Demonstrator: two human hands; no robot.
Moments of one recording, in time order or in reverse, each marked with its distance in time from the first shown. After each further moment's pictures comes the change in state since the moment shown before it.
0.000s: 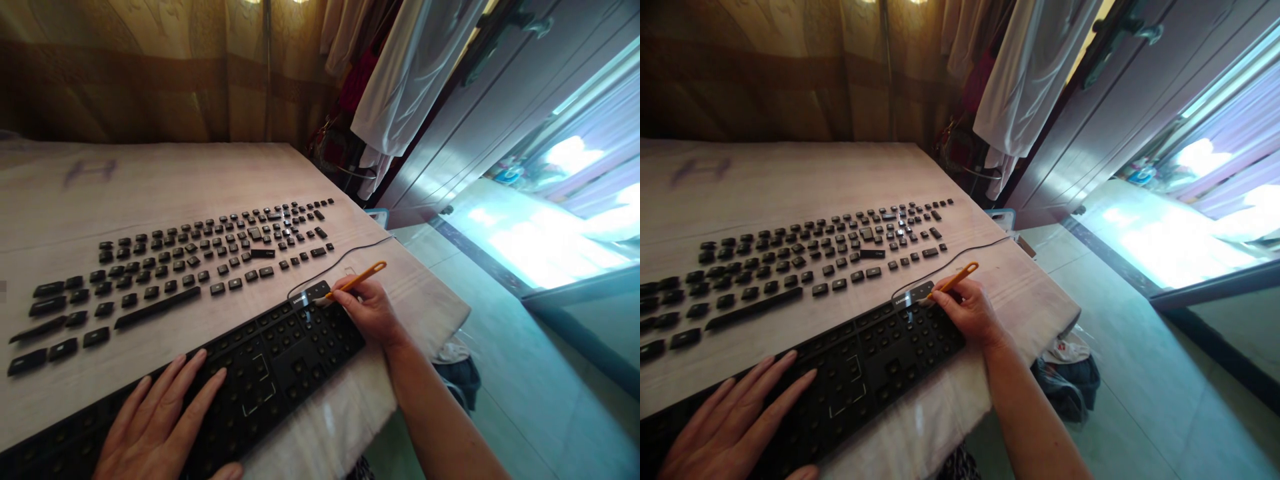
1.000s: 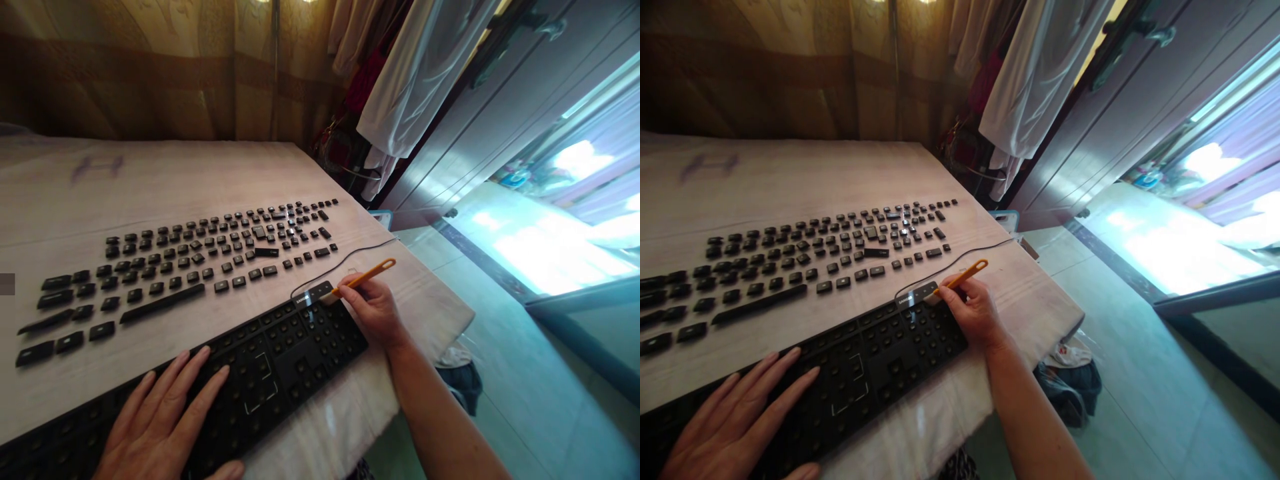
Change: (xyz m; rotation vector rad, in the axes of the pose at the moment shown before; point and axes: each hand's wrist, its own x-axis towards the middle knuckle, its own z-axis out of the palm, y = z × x) left_hand 0.002 0.001 -0.003 0.011 0.013 0.031; right_hand 0.002 -0.002 0.002 -0.025 0.080 0.007
